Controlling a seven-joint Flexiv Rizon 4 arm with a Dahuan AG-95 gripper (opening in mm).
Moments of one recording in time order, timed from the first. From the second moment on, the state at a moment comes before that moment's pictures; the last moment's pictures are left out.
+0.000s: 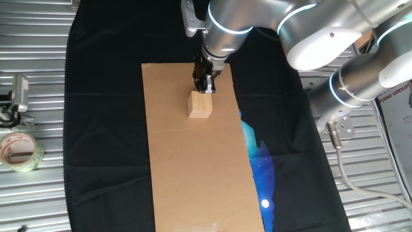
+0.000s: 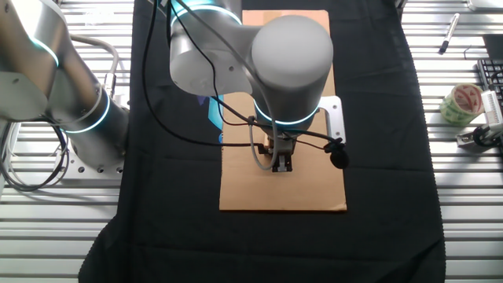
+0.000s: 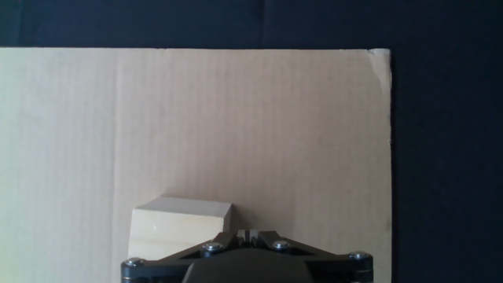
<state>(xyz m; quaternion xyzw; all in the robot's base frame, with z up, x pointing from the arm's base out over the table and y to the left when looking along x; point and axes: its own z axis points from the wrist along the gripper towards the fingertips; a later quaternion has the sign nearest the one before) 0.420 -0.069 0.043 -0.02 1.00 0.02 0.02</state>
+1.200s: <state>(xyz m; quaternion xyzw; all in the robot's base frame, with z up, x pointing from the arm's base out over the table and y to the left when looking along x) 0.424 -0.060 0.041 -0.01 1.00 0.02 0.02</state>
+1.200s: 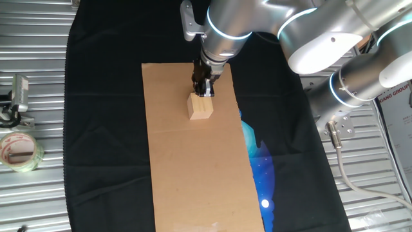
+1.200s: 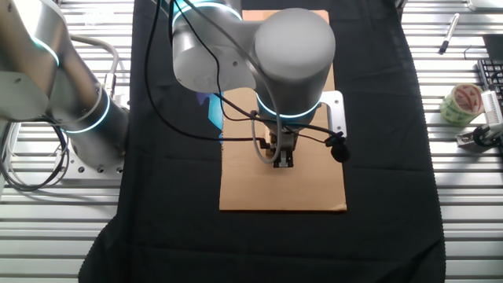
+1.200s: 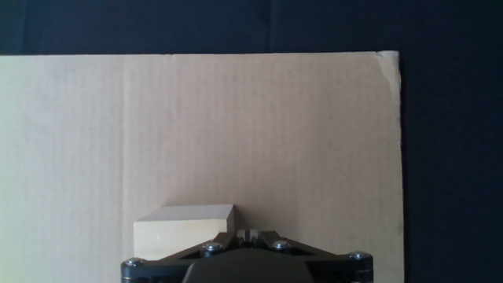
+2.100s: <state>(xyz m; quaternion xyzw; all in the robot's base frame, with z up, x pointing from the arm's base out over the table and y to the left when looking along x) 0.423 -0.055 0.041 0.00 1.00 0.02 0.02</state>
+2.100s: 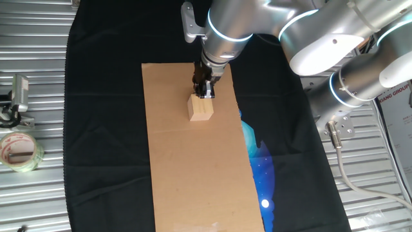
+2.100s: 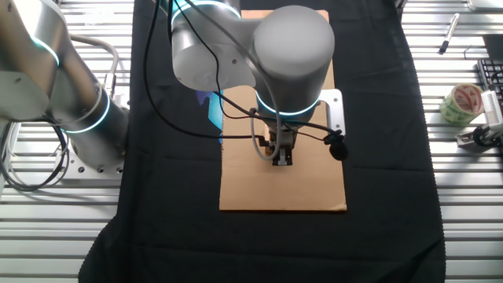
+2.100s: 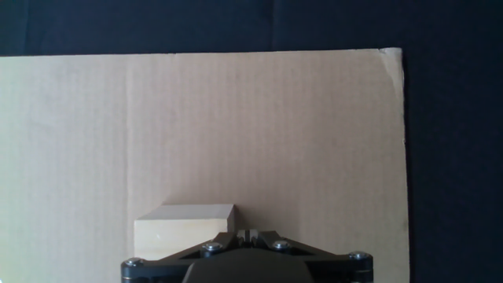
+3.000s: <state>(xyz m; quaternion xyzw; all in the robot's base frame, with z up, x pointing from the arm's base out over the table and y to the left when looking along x) 0.425 -0.043 0.039 0.01 1.00 0.01 0.02</state>
